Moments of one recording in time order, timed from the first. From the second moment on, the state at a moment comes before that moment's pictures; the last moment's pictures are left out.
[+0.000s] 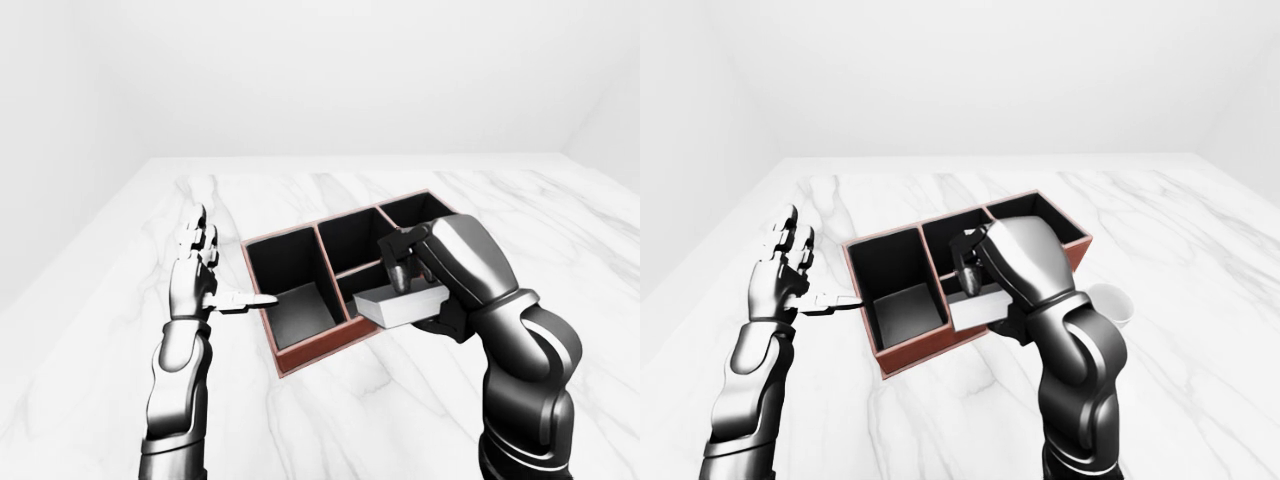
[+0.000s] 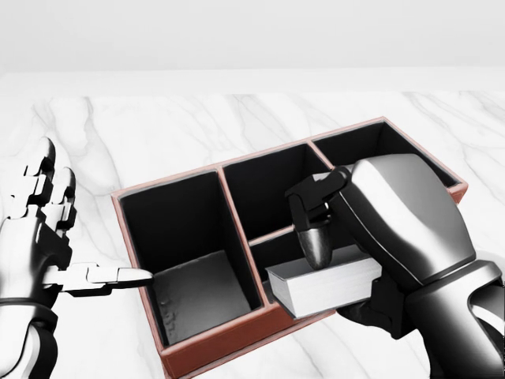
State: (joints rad) left arm -0.11 0.10 0.17 -0.20 -0.08 0.09 -0.08; right arm -0.23 -0.08 0.00 -0.75 -0.96 0.09 0.70
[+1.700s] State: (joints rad) left arm -0.11 0.10 0.17 -0.20 -0.08 0.09 -0.08; right arm -0.69 -0.15 0.00 -0.13 -0.90 0.09 0.58
